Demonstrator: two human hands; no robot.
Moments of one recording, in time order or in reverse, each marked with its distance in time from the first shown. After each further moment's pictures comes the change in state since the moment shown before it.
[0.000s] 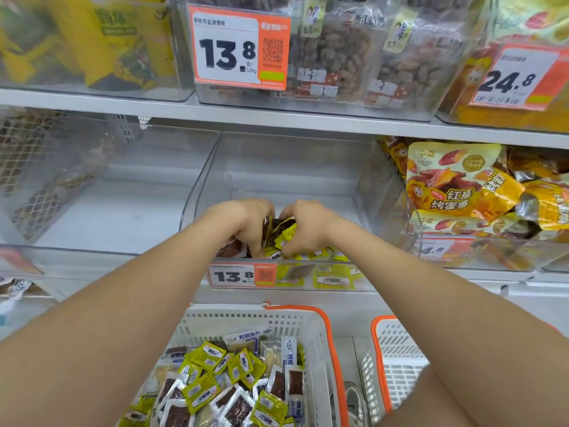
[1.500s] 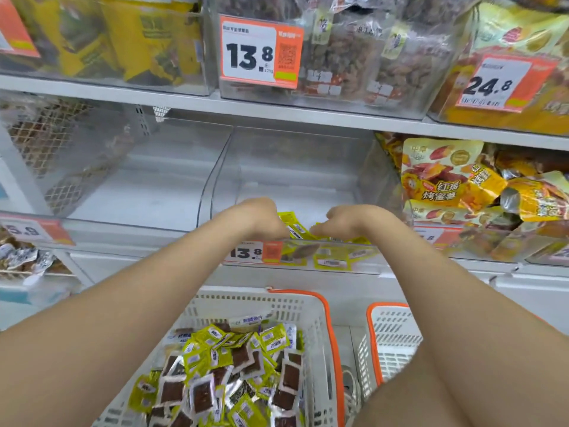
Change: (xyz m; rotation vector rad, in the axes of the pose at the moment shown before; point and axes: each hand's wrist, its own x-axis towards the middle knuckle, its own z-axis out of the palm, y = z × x) left_hand -0.078 0.034 0.018 -0.135 0.193 -0.131; right_hand -0.051 0.024 -0.024 -0.115 -0.232 0.322
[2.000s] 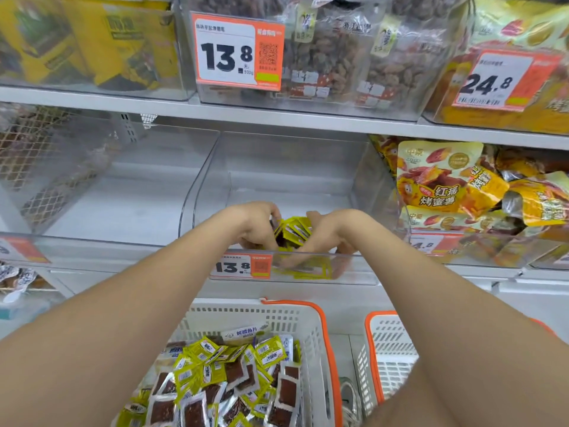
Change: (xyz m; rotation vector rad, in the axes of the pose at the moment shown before) left_hand 0.060 -0.005 0.017 -0.425 -0.160 0.007; right_hand 0.009 -0.016 0.003 0.333 -0.257 0.039
